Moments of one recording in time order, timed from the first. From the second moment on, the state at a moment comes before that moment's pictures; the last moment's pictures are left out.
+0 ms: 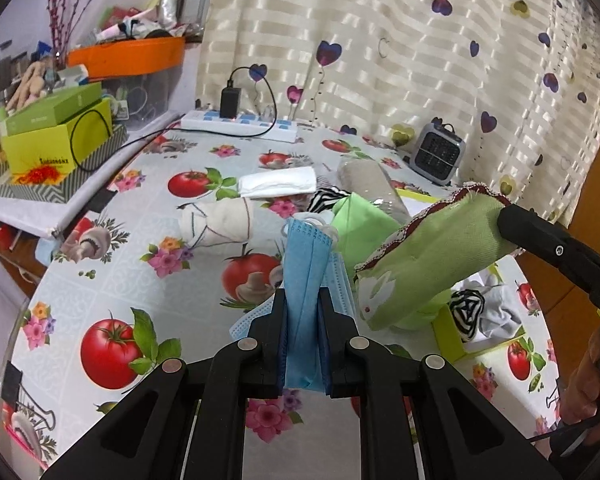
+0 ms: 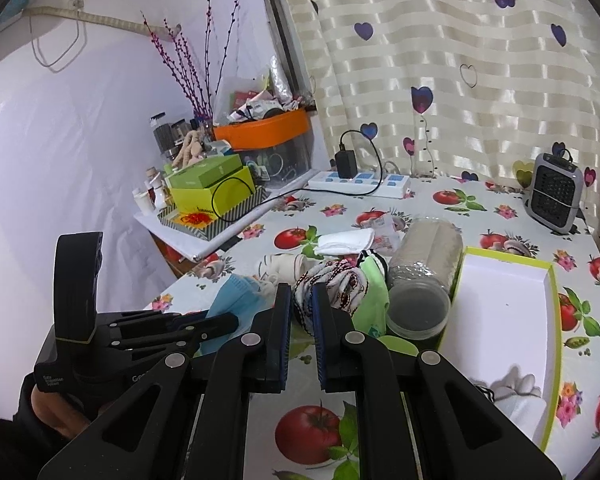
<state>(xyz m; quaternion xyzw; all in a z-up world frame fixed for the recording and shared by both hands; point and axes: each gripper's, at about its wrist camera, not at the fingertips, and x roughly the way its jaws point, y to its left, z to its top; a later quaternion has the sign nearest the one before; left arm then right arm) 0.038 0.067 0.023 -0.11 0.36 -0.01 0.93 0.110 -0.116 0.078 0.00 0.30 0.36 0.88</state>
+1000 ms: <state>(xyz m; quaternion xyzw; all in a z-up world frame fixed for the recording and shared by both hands) 0.040 0.002 0.066 -0.07 0.32 -0.09 0.94 0.084 -0.196 0.107 0.05 0.26 0.30 0.92</state>
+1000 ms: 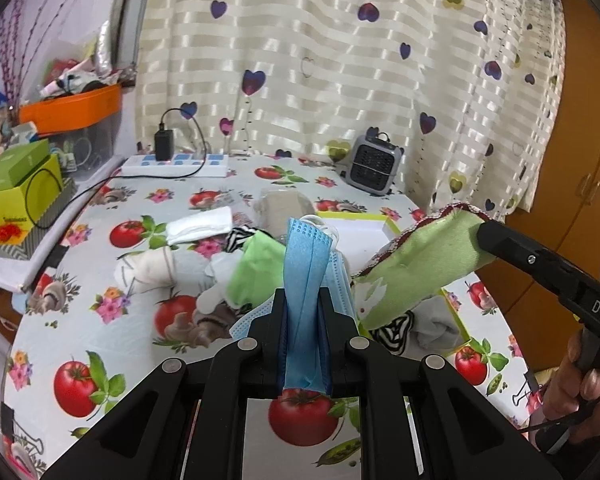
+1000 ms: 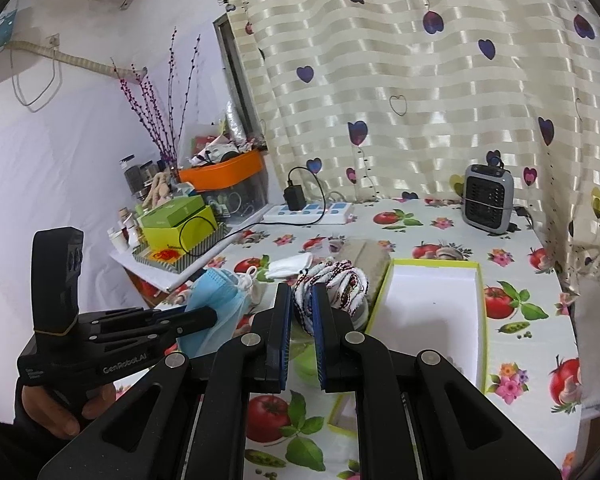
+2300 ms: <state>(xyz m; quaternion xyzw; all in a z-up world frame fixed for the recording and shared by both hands) 0.127 -0.098 0.035 -0.04 0.37 -0.17 0.91 0.138 -0.283 0.075 0.12 0.29 0.19 0.93</state>
